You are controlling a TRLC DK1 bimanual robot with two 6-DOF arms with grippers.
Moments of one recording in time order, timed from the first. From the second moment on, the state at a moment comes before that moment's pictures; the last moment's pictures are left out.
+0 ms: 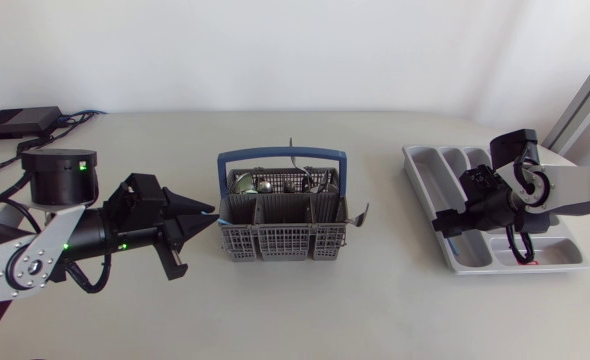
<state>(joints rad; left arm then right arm) -0.20 1.27 0.50 0.19 0.59 0.60 -0.10 1.68 0.80 -0.16 0.07 -0.26</state>
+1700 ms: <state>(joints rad) -0.27 1.37 1.28 -0.80 0.53 0.70 0.41 1.12 0.73 -0.41 0.09 -0.28</state>
